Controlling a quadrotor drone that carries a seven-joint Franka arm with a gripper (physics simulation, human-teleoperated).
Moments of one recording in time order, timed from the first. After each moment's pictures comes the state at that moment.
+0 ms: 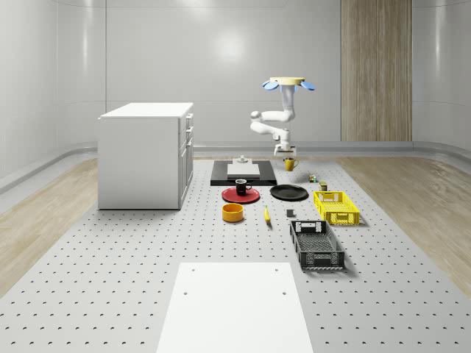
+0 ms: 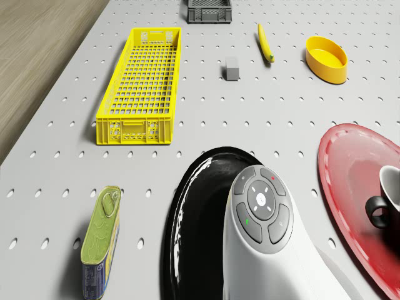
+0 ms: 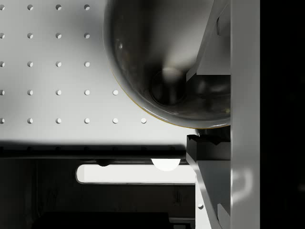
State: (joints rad) arm -1.07 -1.48 1.11 -2.71 -2.03 1.67 1.47
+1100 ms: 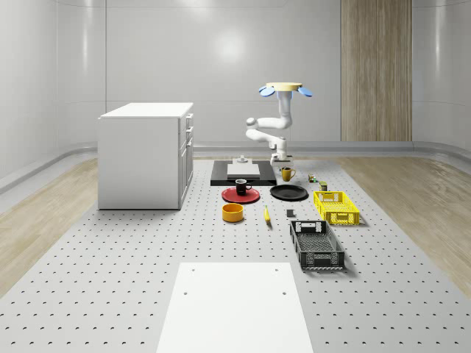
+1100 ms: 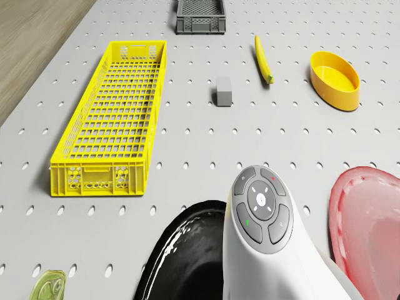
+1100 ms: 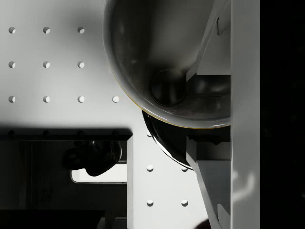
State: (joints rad) arm -1.07 -1.49 1.11 -2.71 -2.02 1.68 1.47
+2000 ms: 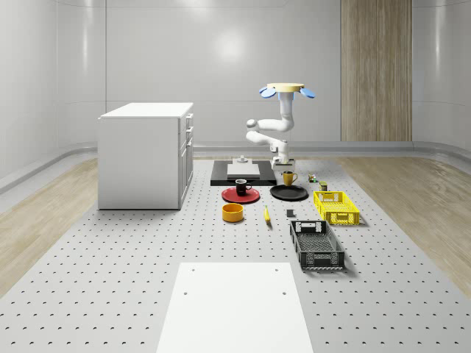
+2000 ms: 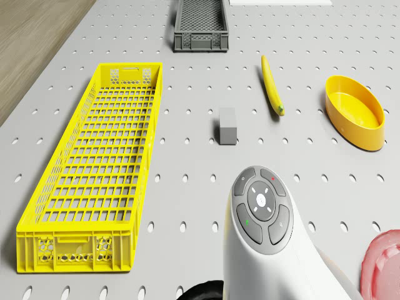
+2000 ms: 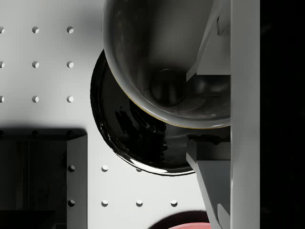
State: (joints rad) arm -1.07 -1.49 1.10 -2.71 -2.03 1.69 1.47
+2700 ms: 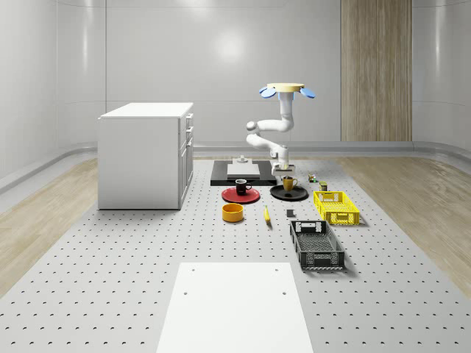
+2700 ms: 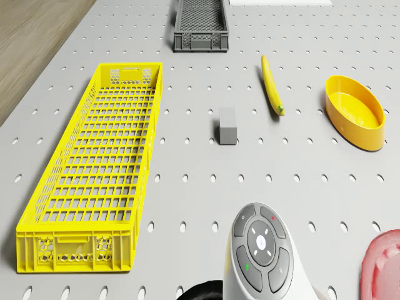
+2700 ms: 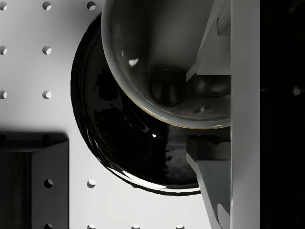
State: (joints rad) arm -1.11 -1.46 0.97 -2.62 -2.15 1.75 1.47
